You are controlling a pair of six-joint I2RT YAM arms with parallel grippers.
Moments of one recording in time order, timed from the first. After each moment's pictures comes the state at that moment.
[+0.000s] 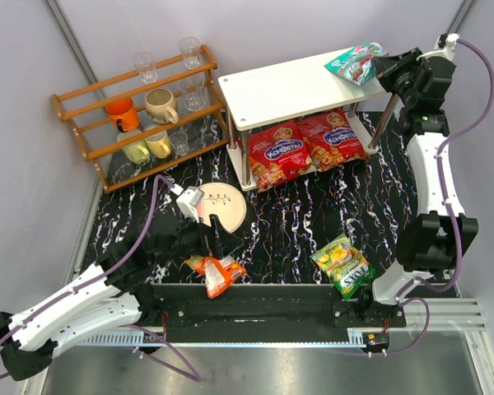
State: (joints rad) left arm -0.92 0.65 0.69 -0.42 0.04 -0.71; right arm -0.12 1.65 1.73 0.00 -0.27 0.82
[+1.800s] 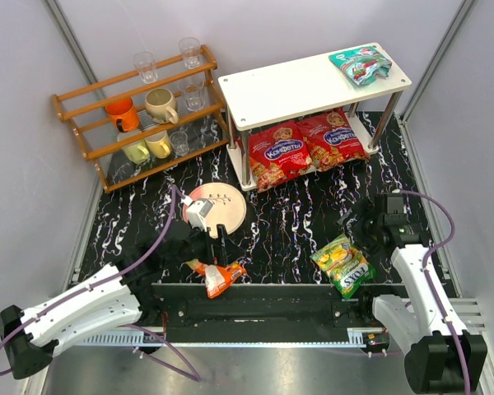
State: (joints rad) left arm -0.92 0.64 0.54 -0.36 0.06 -0.74; right arm 0.03 0.85 0.63 -0.72 -0.10 0.83
